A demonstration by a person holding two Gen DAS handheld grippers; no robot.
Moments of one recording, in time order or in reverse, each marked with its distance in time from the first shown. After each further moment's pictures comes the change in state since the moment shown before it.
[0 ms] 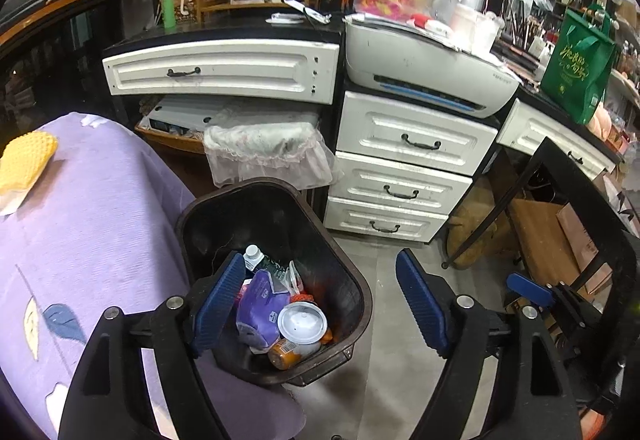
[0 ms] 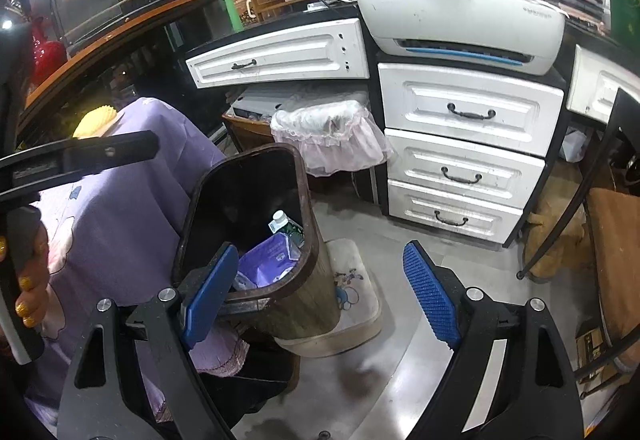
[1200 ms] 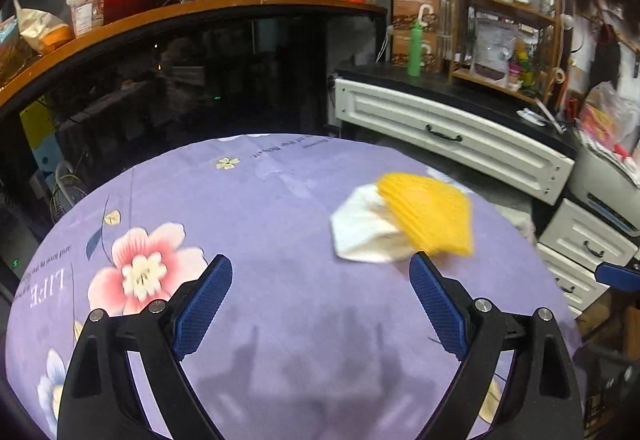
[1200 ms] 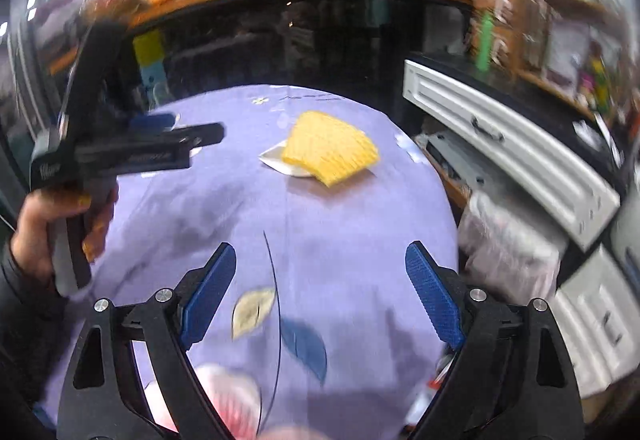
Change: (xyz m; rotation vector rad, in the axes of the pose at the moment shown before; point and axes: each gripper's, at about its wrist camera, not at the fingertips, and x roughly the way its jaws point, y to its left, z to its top) left arm -0.113 0.306 0.008 -0.285 -0.147 0.496; right arm 0.060 0.333 0.113 -0.593 0.050 0.383
